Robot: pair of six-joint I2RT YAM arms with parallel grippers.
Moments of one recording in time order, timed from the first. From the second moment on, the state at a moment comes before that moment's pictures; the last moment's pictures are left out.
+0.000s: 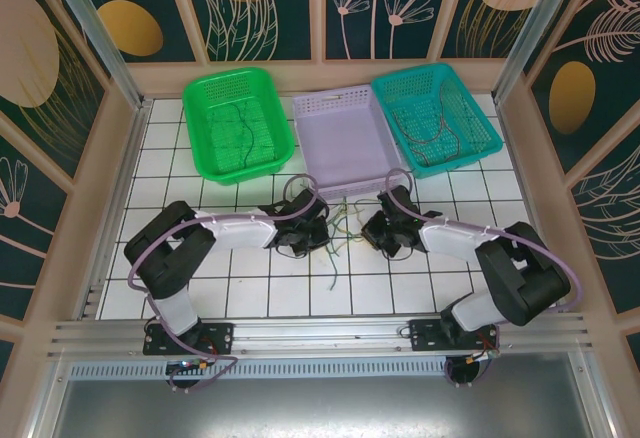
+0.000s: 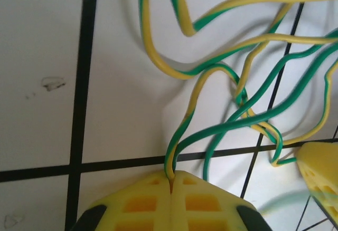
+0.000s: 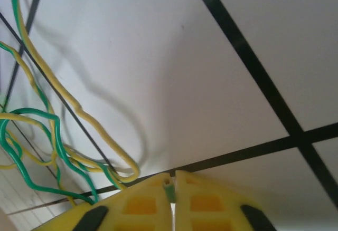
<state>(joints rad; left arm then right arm) -0.86 1.77 0.91 -0.18 0.14 -1.17 0.56 1.44 0.57 -0.17 -0.23 1.25</state>
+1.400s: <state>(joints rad) -0.73 1.45 0.86 -0.43 -0.05 -1.01 0.19 1.12 0.64 -0.57 -0.08 0.92</state>
